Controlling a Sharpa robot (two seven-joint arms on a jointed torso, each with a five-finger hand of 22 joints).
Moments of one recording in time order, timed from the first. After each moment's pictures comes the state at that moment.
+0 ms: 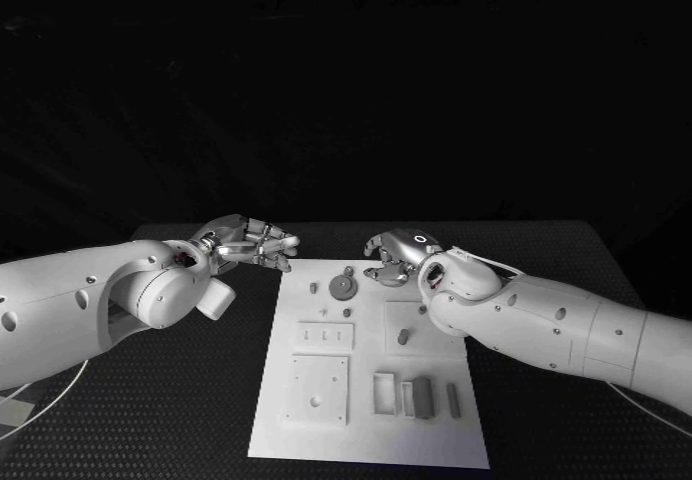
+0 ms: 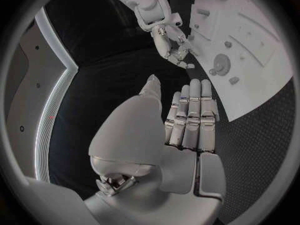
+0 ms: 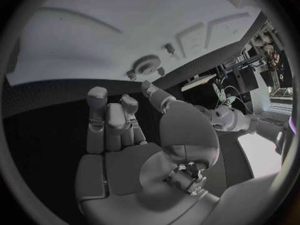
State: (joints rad) left arm 1.46 -0.87 -0.24 1.47 -0.20 -0.16 0.11; left_hand 1.48 -0.06 -0.01 0.29 0.05 0.79 0.20 0.35 0.37 1.10 0.14 0.10 0.18 1.04 0.08 0.31 0.82 0.01 0.99 -0.02 0.13 0.62; right arm 1.19 -0.57 -0.03 1.25 -1.64 -0.42 -0.24; right_hand 0.99 -0.09 0.60 -0.20 0.06 0.79 0.15 0.22 0.46 1.12 0.04 1.12 1.10 1.28 -0.07 1.46 0.86 0.18 1.23 -0.06 0.91 1.31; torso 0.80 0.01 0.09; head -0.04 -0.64
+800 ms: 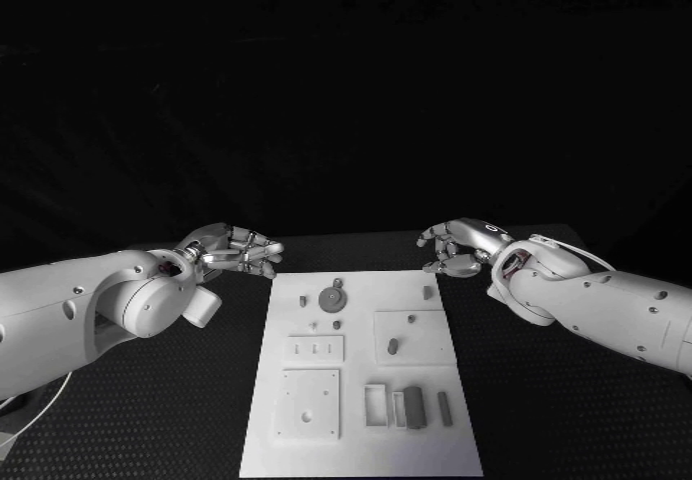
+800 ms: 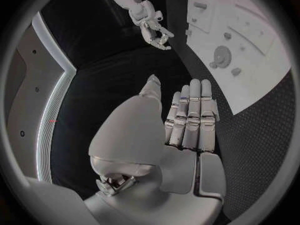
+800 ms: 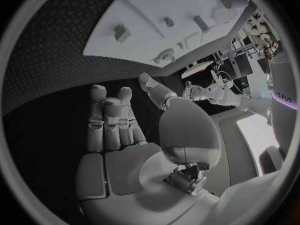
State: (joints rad) left arm 1.46 -0.87 -0.24 1.42 -0.20 -0.16 0.12; left_hand 1.48 -0.07 -0.01 0.29 0.05 0.79 0.20 0.35 0.37 1.10 0.14 0.10 0.18 1.04 0.08 0.30 0.82 0.01 0.99 -0.02 0.13 0.62; right arm 1.24 -0.82 -0.04 1.22 -1.39 -0.39 0.12; right_hand 1.06 -0.15 0.61 -0.28 0.06 0.81 0.15 0.24 0.46 1.01 0.05 0.89 0.86 1.14 -0.05 1.30 0.80 0.22 1.07 0.03 0.79 1.30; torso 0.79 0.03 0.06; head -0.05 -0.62
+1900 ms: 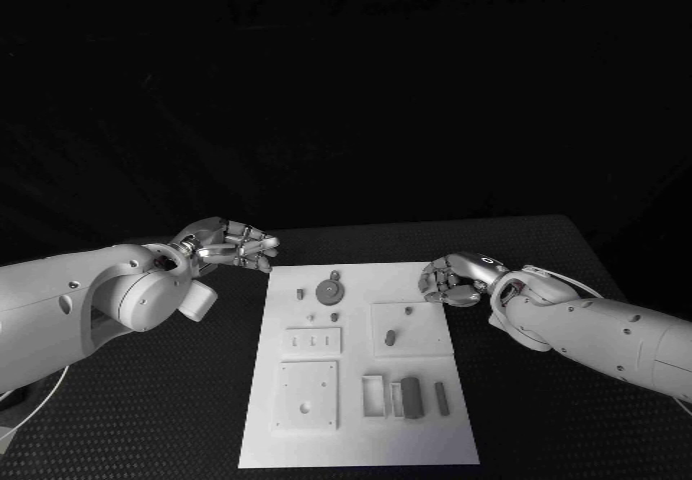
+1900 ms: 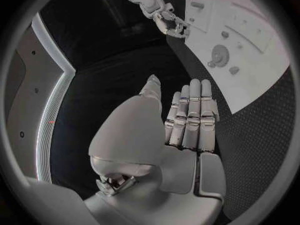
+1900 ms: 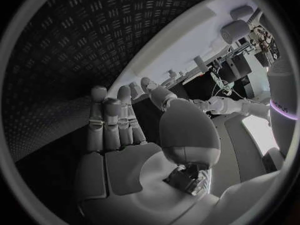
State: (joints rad) left arm 1.45 -0.87 -0.24 1.40 -0.21 -0.15 0.12; left_hand 1.48 -0.07 -0.01 0.29 0.05 0.79 0.20 0.35 0.36 1.10 0.14 0.10 0.18 1.04 0.08 0.30 0.82 0.01 0.99 -0.02 0.13 0.62; right arm 1.12 -0.77 -0.06 1.09 -1.37 -0.38 0.19; right_hand 1.06 -0.17 0.59 -0.26 0.06 0.82 0.15 0.24 0.47 1.01 0.05 0.88 0.78 1.14 -0.06 1.30 0.80 0.25 1.07 0.04 0.78 1.31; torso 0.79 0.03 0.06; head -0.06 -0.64
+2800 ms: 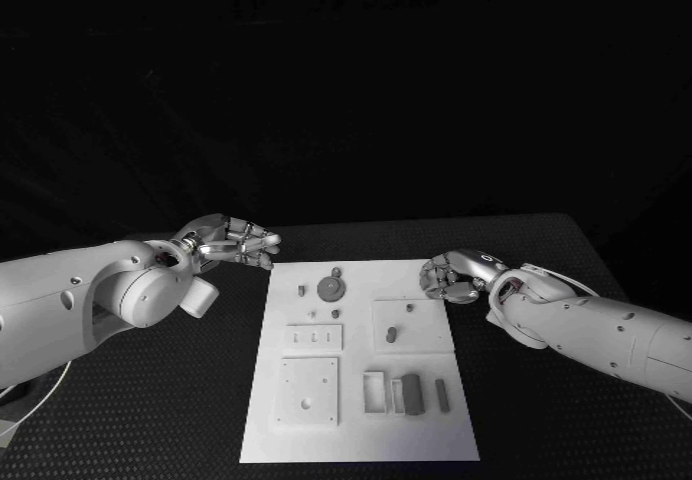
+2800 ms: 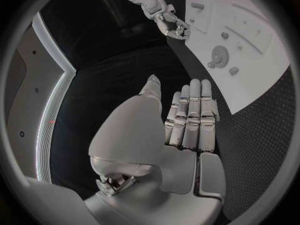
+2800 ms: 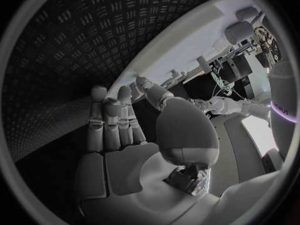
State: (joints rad) left arm 1.45 -0.87 -0.24 1.40 -0.21 -0.14 0.12; left_hand 1.48 -0.07 -0.01 0.29 0.05 0.79 0.20 0.35 0.36 1.10 0.15 0.10 0.18 1.04 0.08 0.29 0.82 0.01 0.99 -0.02 0.12 0.62; right arm 1.12 -0.74 -0.06 1.06 -1.36 -0.40 0.22; right_hand 1.10 -0.12 0.59 -0.28 0.06 0.82 0.15 0.24 0.47 1.02 0.05 0.90 0.75 1.15 -0.06 1.31 0.80 0.25 1.08 0.03 0.78 1.31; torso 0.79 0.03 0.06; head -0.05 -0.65
